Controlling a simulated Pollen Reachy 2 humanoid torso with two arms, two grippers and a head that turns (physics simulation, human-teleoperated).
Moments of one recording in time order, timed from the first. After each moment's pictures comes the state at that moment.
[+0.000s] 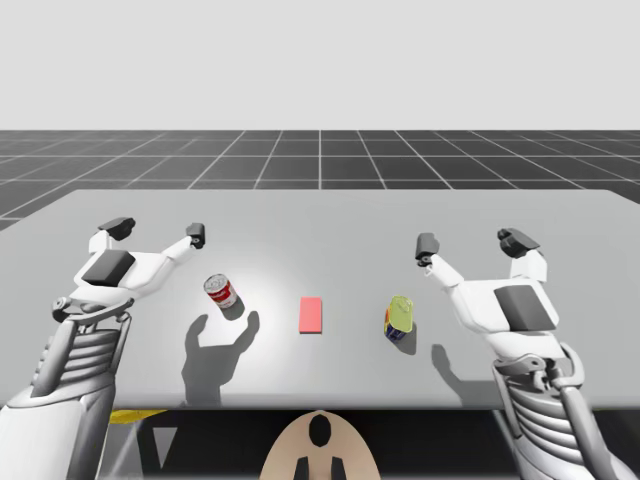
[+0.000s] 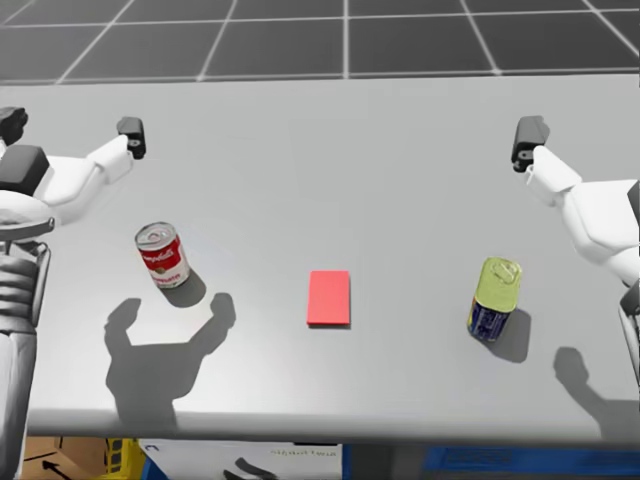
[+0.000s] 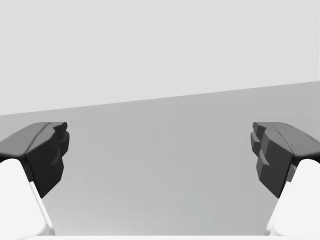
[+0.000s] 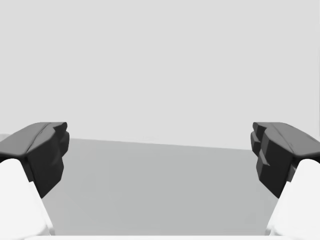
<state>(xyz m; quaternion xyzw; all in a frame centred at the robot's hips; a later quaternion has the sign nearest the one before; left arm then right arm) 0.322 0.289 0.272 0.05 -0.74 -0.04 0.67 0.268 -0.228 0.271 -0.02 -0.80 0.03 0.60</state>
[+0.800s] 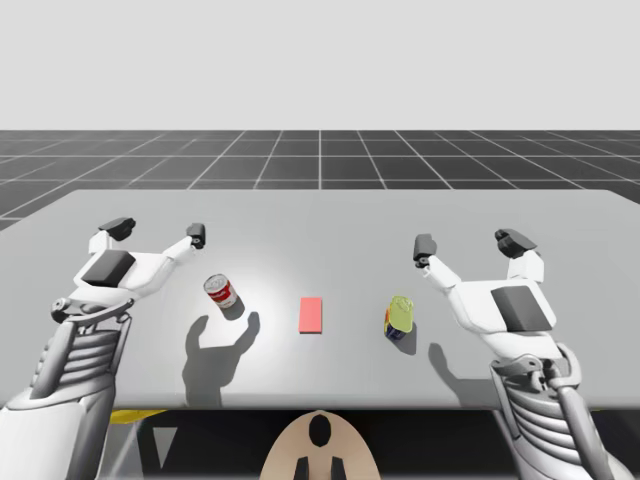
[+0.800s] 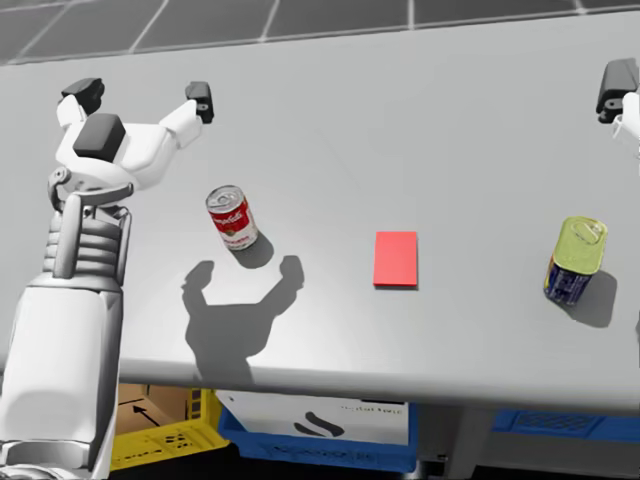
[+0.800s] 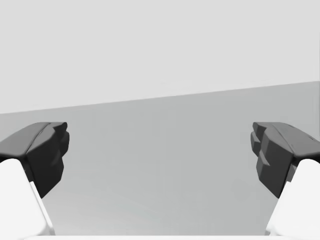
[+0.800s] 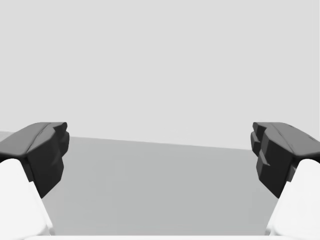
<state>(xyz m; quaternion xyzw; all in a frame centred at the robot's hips) 0.321 0.287 0.273 0.05 -0.74 -0.04 0.67 0.268 -0.226 0.270 -0.02 -0.80 0.03 0.60</state>
